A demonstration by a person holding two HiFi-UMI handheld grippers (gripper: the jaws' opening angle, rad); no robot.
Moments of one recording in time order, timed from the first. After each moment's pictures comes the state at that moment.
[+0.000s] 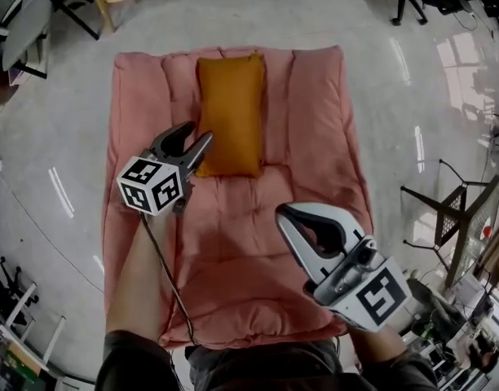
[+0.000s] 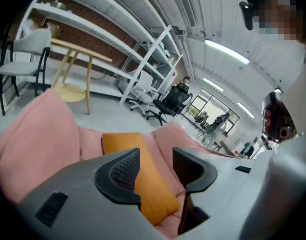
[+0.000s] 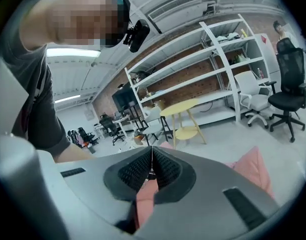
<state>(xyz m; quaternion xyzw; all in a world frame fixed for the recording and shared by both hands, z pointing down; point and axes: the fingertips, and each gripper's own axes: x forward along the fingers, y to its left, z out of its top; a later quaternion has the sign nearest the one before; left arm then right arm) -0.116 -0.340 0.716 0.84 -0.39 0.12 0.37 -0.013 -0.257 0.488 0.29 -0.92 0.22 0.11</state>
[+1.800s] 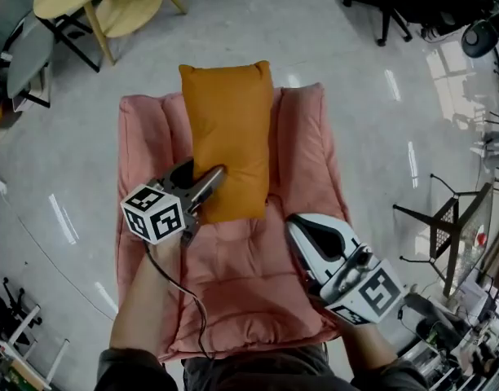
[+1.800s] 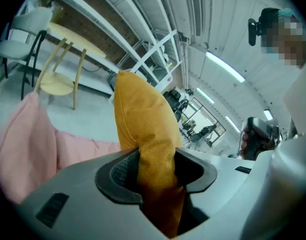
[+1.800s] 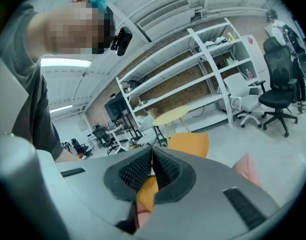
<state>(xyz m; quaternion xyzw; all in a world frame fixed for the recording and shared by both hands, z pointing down) -0.083 -0.364 0.656 0.84 -0.33 0.06 0.42 0.021 -0.300 0.472 0.33 -0.91 0.24 0.07</state>
